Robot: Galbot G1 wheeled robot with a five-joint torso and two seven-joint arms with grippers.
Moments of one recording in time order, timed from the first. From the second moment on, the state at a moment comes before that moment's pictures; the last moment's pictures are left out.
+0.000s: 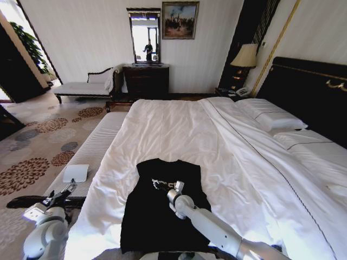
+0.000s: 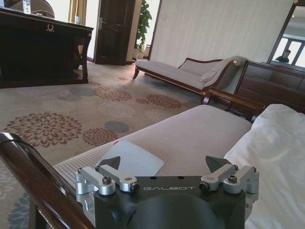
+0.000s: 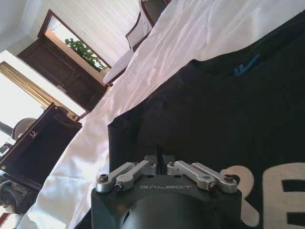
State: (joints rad) left arm 1.54 -1.33 -1.03 -1.97 -0.72 0.28 -0.27; right arm -0.83 1.21 -0.39 1.42 1.24 0.02 0.09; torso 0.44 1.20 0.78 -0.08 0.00
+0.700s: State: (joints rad) left arm 1.55 -1.36 -1.02 -1.97 -0.70 0.26 -0.27; right arm -0.93 1.11 -0.33 1.55 1.22 0.08 0.11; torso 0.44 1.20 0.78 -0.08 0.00
